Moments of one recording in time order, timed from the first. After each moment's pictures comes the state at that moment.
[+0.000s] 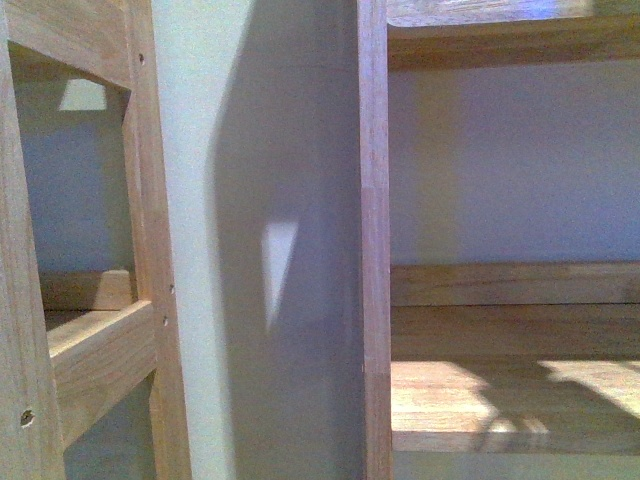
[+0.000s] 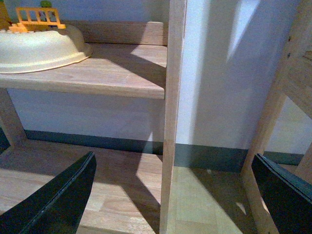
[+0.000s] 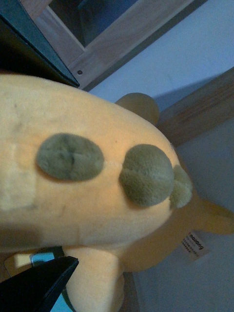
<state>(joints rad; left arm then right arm) 0.00 0.00 0.01 -0.01 0.00 -0.01 0.08 1.69 2.11 -0.28 -0.22 0.49</state>
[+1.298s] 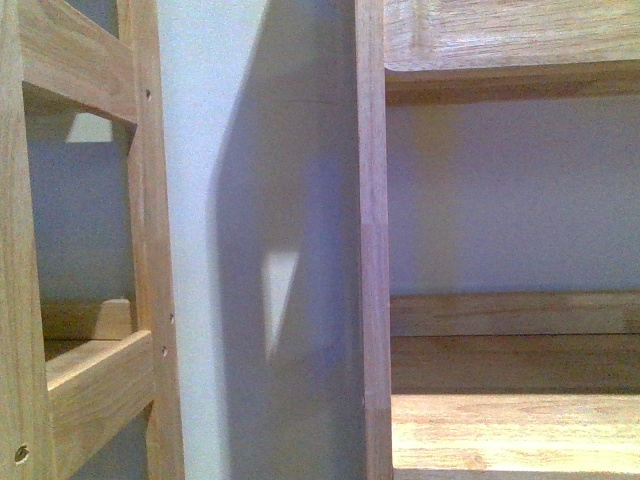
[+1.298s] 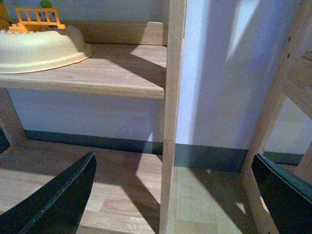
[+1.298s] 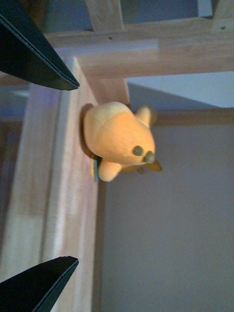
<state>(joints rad) 0.00 0.00 0.01 -0.01 0.00 -0.01 -0.18 0.67 1.11 -0.02 -0.28 0.11</state>
